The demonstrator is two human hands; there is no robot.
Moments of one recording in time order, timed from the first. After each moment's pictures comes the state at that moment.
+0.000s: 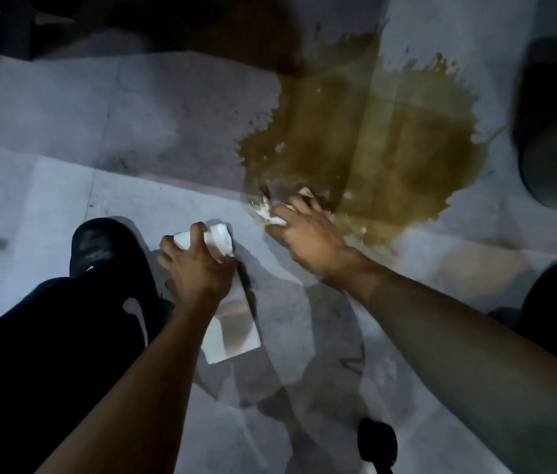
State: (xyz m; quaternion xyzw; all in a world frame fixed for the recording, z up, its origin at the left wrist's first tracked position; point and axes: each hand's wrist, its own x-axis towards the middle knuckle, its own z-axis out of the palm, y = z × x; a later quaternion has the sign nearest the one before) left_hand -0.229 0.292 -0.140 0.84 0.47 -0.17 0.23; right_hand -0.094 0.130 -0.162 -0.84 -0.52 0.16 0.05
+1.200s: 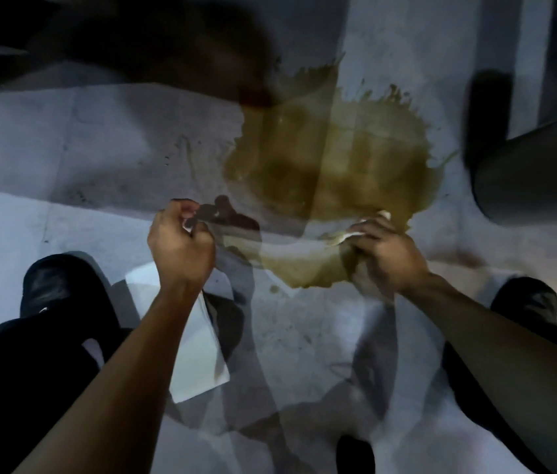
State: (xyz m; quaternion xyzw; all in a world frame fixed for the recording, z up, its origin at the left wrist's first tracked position) left_hand -0.144 0.291 -0.121 0.81 0.42 0.07 0.40; right_hand -0.029 -0.036 -0.146 -0.90 -0.37 0.21 0.11
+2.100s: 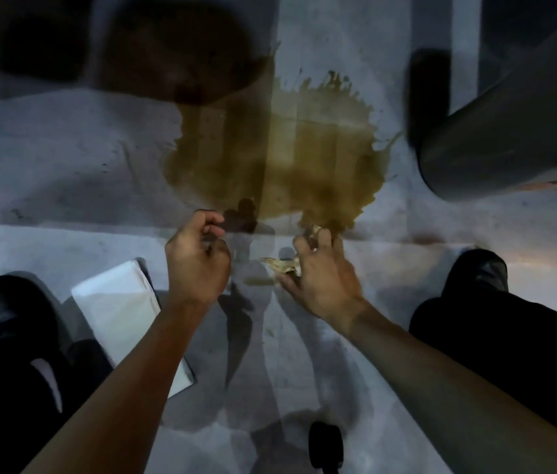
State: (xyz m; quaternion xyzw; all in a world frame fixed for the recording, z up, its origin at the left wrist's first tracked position) left_hand -0.130 0.204 -0.105 0.85 0.26 0.03 0.46; right_hand -0.094 -0.002 -0.121 -0.95 -0.16 0.26 0.05
